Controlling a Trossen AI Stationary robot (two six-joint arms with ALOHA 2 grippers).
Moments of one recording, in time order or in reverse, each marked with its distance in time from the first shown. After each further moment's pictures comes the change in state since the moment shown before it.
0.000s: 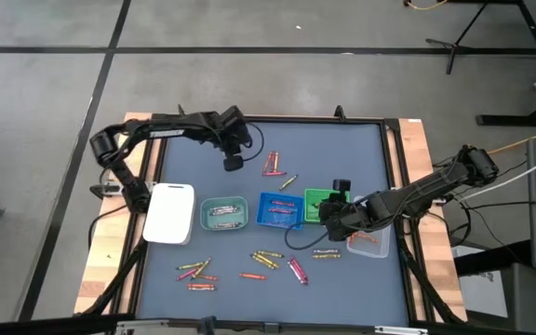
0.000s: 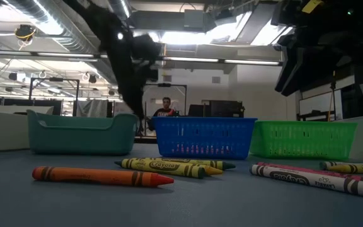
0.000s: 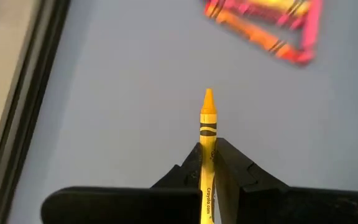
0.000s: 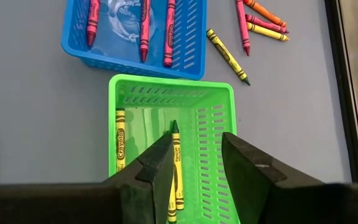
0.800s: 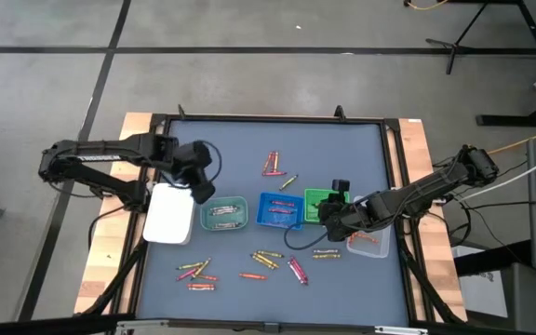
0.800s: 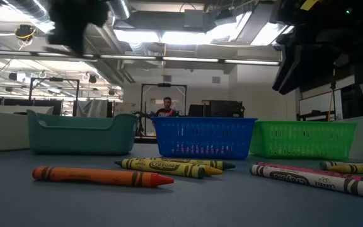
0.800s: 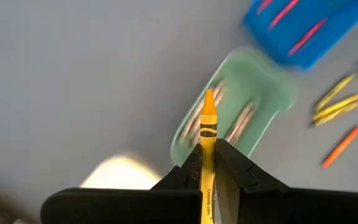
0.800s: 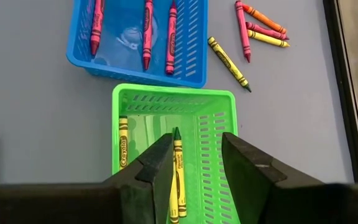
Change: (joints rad) left arm -0.460 -0.510 0.002 -0.593 -0.040 -0.938; right arm 0.000 0.000 0.000 0.029 0.000 -0.008
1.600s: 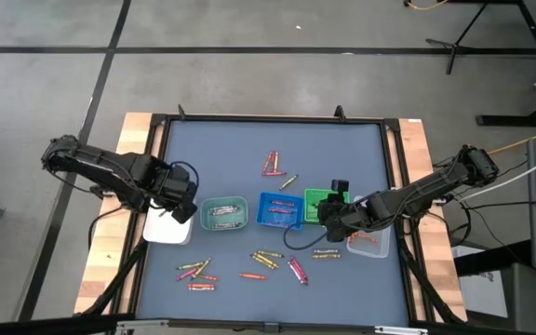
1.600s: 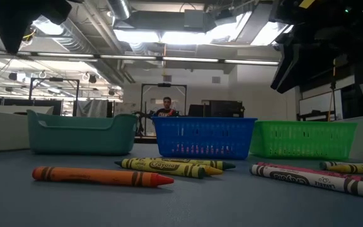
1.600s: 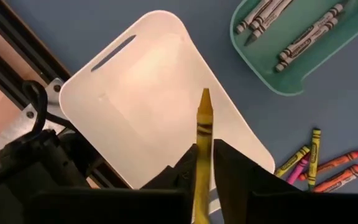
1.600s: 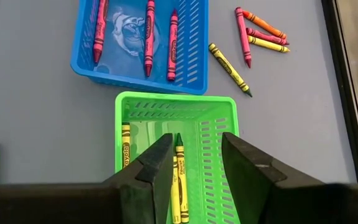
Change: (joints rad) left arm -0.329 0.002 0.000 -0.334 -0.030 -0.504; right arm 0.000 0.000 0.000 0.019 0.000 -0.003
